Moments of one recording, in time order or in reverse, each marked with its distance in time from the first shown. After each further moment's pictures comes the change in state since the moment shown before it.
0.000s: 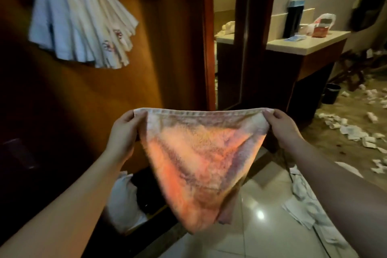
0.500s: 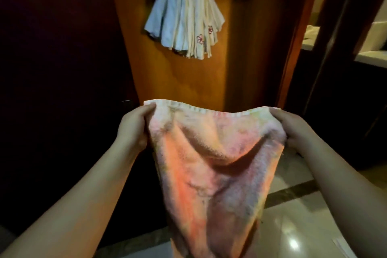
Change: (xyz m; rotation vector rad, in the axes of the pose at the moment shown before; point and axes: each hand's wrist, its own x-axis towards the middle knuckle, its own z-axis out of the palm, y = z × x) left_hand -0.104 0.033 -0.176 -0.361 0.418 -0.155; right_hand -0.111 -0.122 0.144 0.358 -0.465 0.254
